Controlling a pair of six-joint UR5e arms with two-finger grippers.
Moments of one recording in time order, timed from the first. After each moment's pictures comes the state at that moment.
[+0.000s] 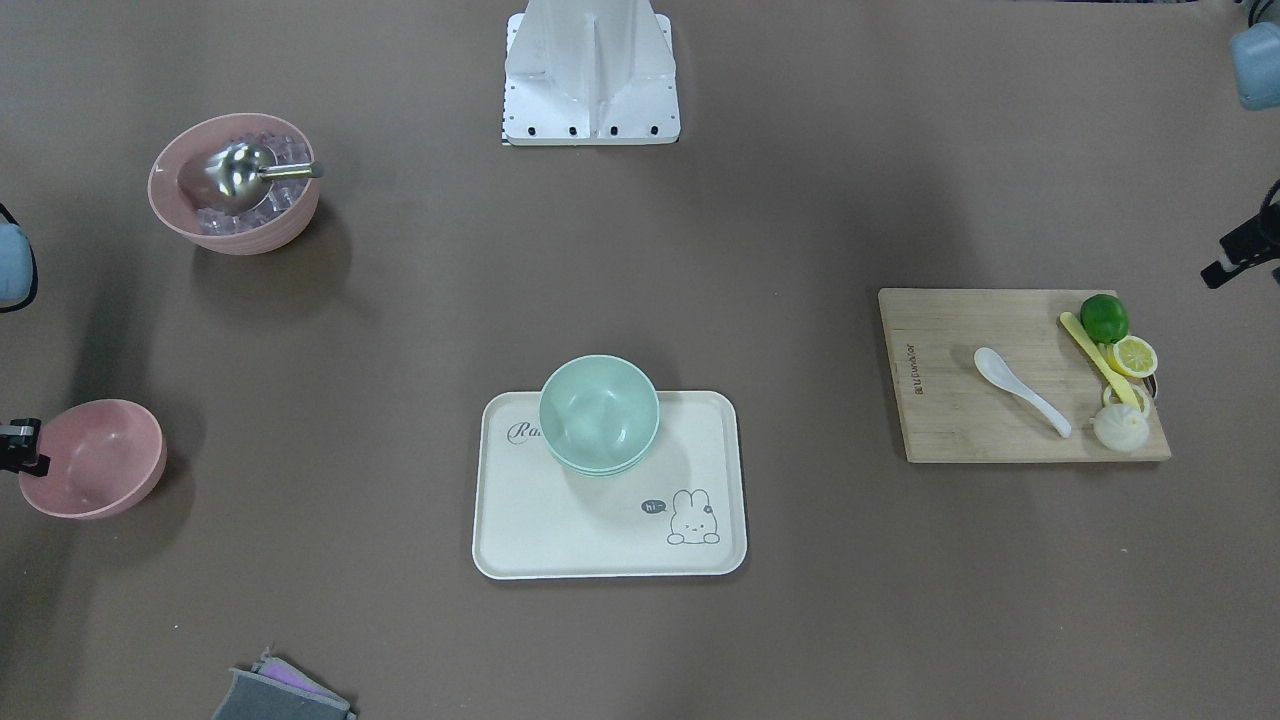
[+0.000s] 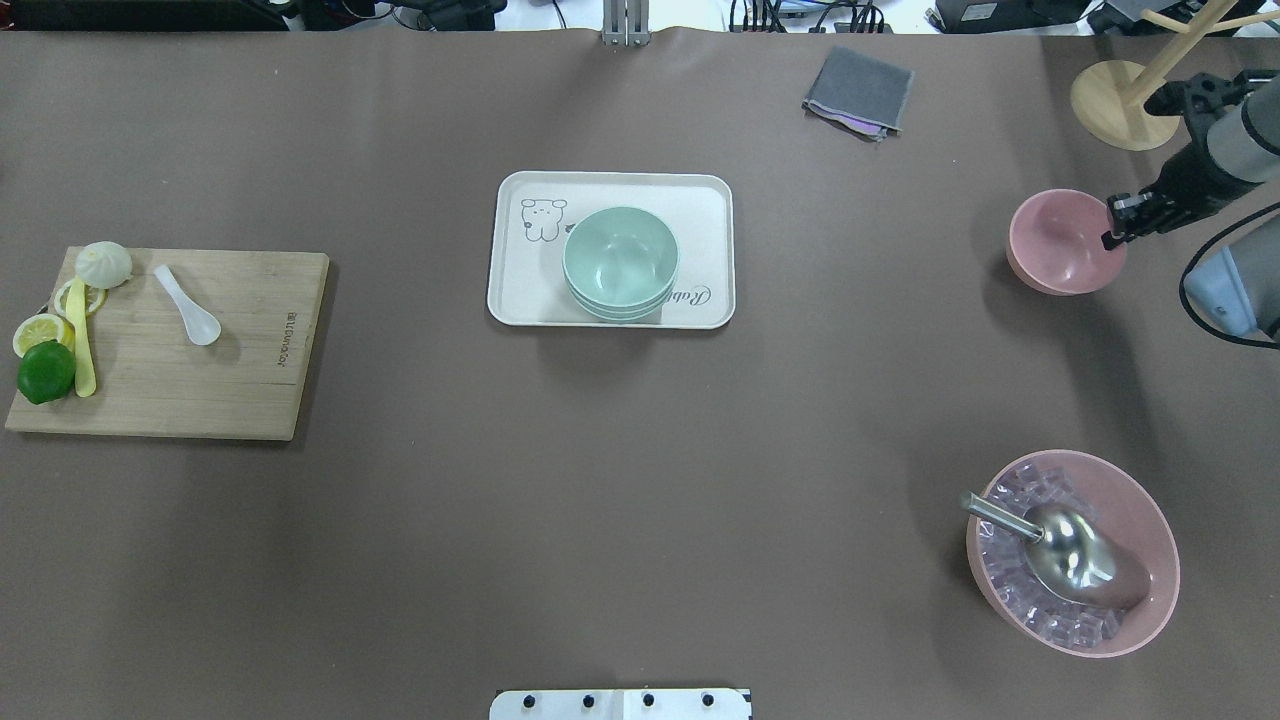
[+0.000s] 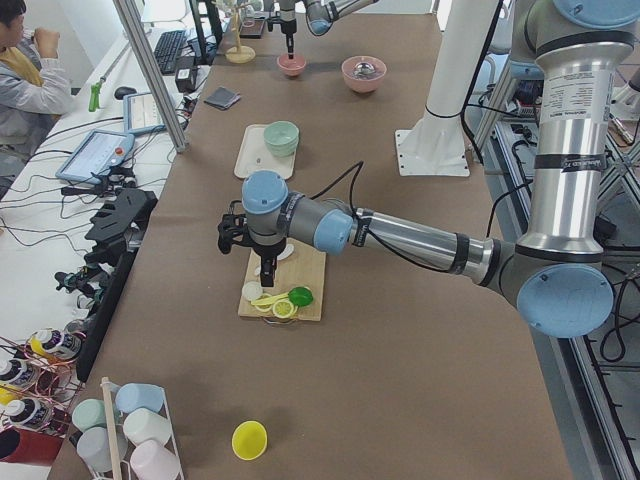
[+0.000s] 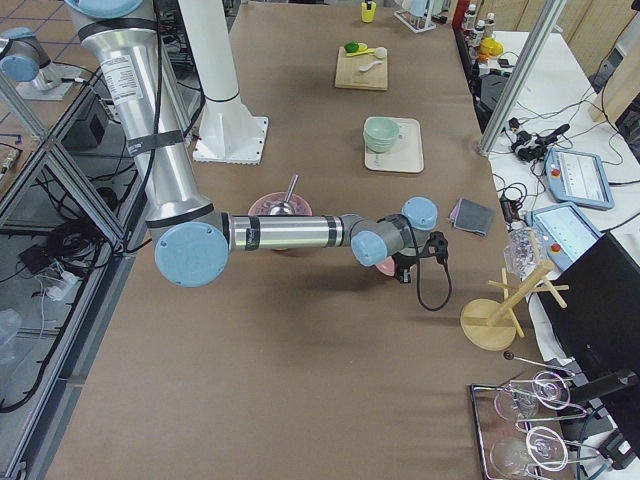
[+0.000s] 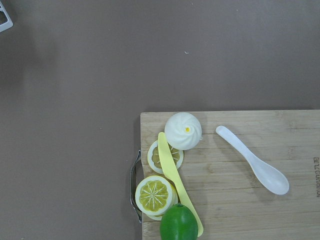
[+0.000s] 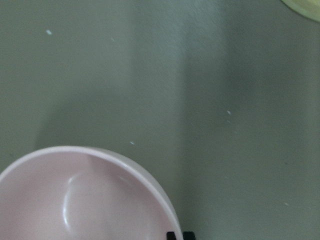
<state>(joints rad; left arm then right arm) -1.35 -1.61 -1.79 -1.70 -2.44 -0.56 1.18 -1.26 1.30 -1.14 2.31 0.55</state>
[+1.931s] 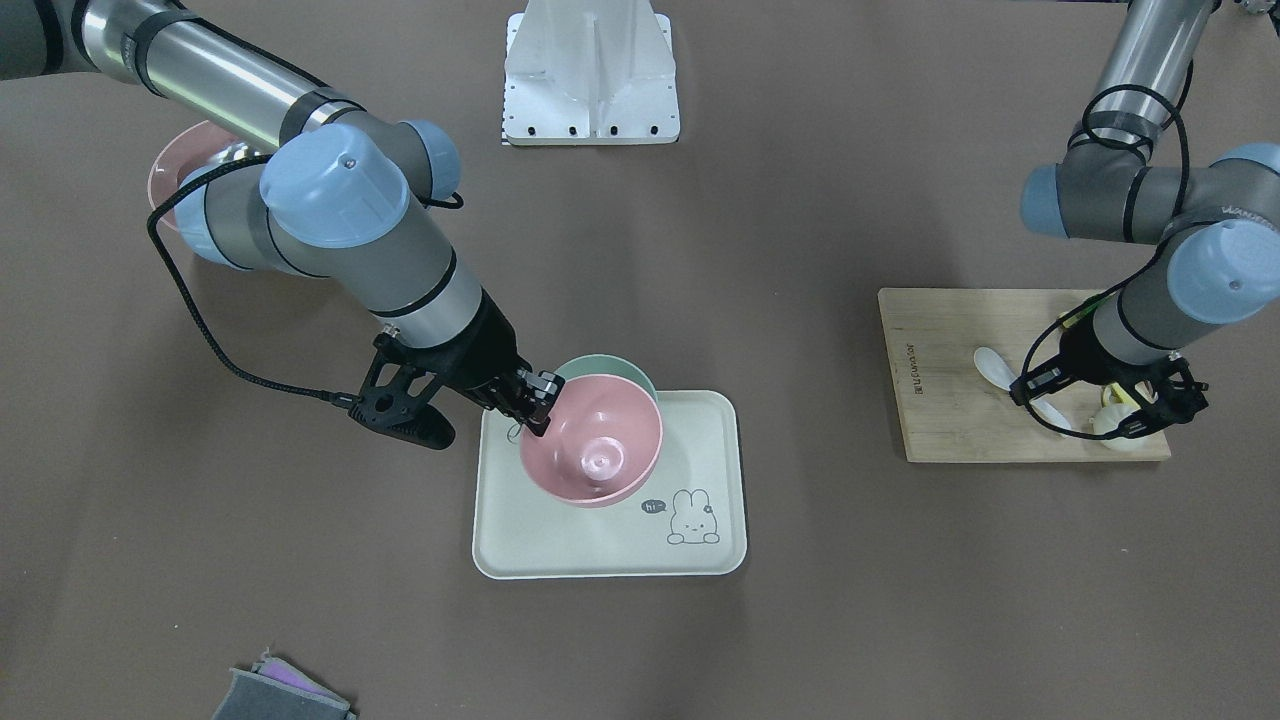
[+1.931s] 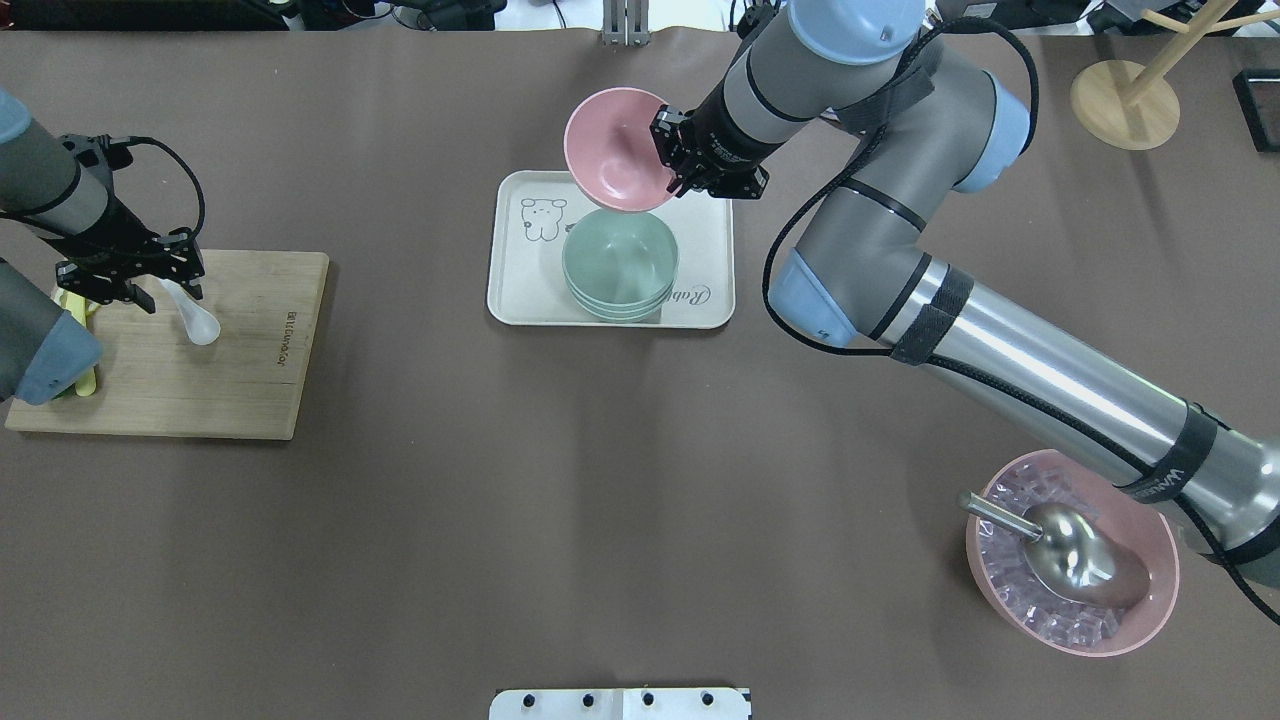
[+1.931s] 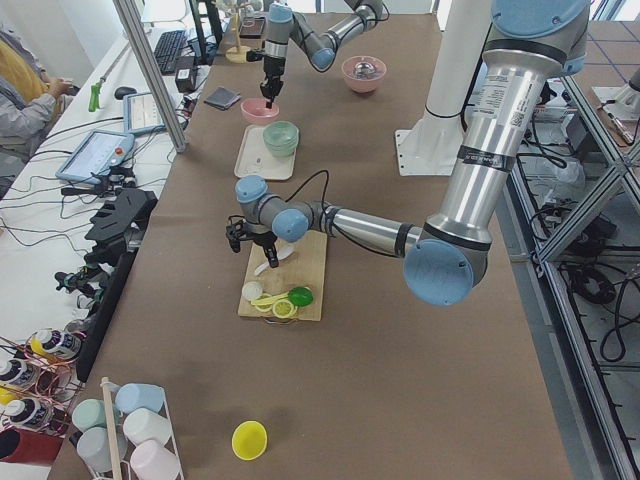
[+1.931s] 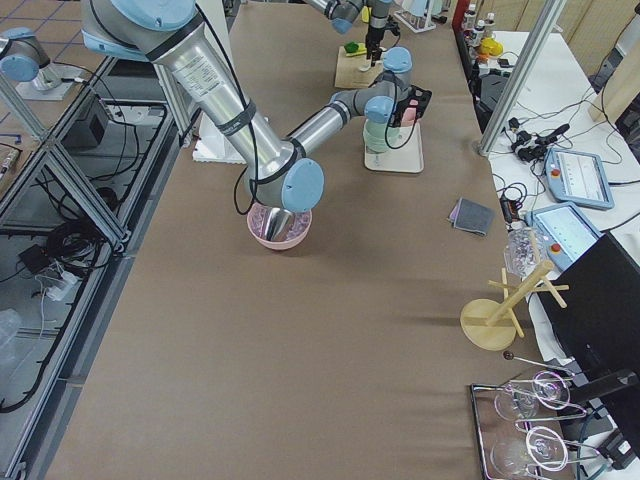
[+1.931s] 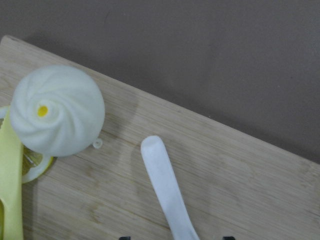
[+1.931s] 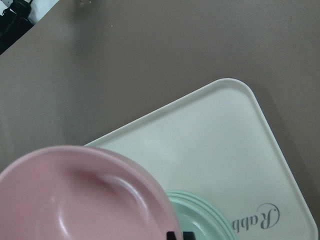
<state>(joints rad) -1.02 -1.85 -1.44 -1.85 -2.23 -1.05 0.78 -0.76 1.39 -1.15 2.07 1.61</state>
